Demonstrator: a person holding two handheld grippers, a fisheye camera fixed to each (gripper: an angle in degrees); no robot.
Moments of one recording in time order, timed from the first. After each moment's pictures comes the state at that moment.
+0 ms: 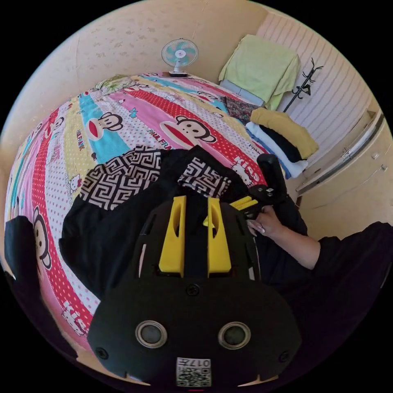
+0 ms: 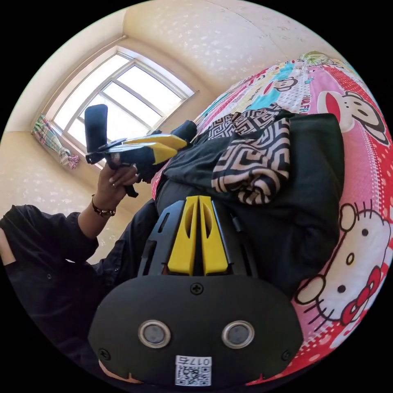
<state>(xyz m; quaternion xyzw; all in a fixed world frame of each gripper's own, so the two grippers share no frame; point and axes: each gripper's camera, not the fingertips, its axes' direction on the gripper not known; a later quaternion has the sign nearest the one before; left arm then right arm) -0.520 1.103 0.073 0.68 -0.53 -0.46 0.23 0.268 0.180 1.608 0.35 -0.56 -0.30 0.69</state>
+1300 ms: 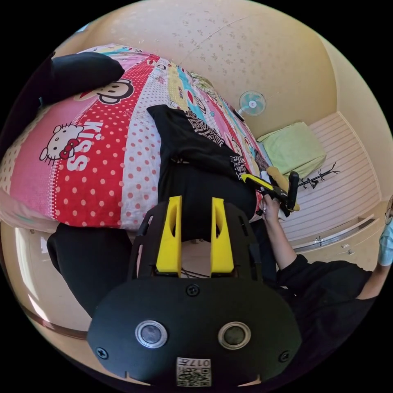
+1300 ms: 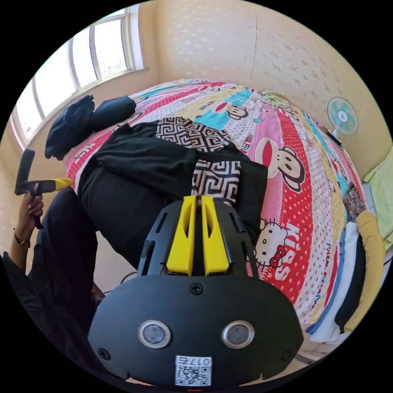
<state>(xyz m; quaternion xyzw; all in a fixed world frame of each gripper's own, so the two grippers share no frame) -0.559 1.103 0.374 0.86 -0.34 -0.37 0.06 0.209 0.277 1.502 0.43 -0.21 -0.20 0.86</state>
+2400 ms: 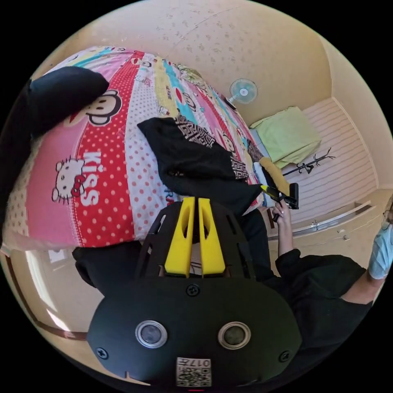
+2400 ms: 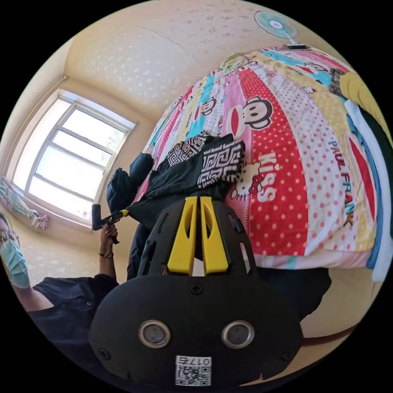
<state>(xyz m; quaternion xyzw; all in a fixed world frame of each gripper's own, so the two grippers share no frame) -0.445 1.145 0.404 0.85 -0.36 -0.38 0.12 0.405 0.310 1.550 0.32 -0.53 -0.07 0.79</state>
